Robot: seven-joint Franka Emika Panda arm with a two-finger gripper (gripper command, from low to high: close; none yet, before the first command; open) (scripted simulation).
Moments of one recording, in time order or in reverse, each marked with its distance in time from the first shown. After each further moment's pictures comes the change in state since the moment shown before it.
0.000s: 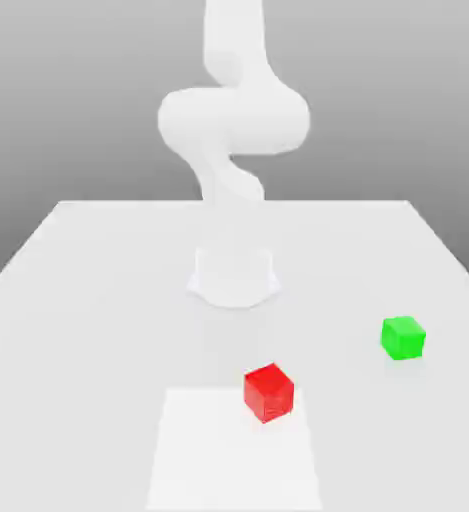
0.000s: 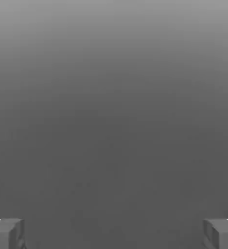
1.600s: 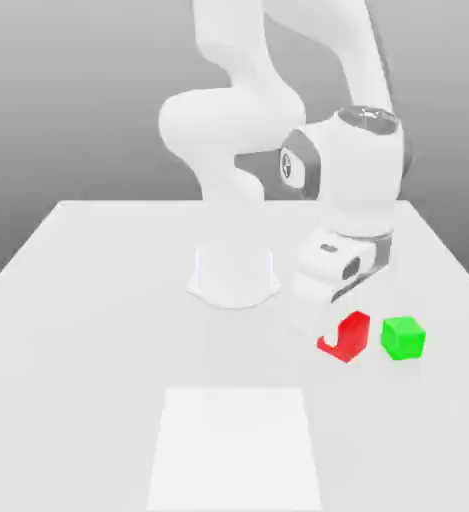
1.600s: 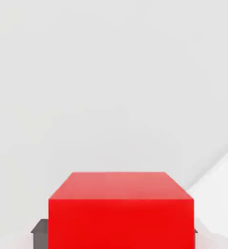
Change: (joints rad) arm 0.454 0.539 0.217 -0.551 0.126 0.373 -0.384
